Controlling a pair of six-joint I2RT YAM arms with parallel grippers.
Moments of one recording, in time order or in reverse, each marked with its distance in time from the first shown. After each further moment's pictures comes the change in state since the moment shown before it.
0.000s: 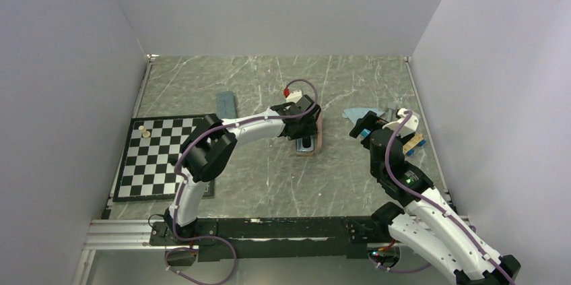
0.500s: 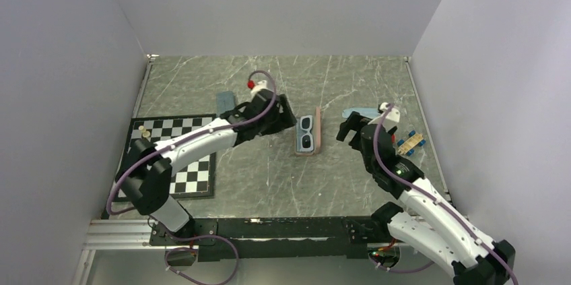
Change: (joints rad) left arm 0.071 -0.488 -0.379 0.129 0.052 0.061; right arm 0.000 0.085 0.001 0.021 -0.178 -0.002
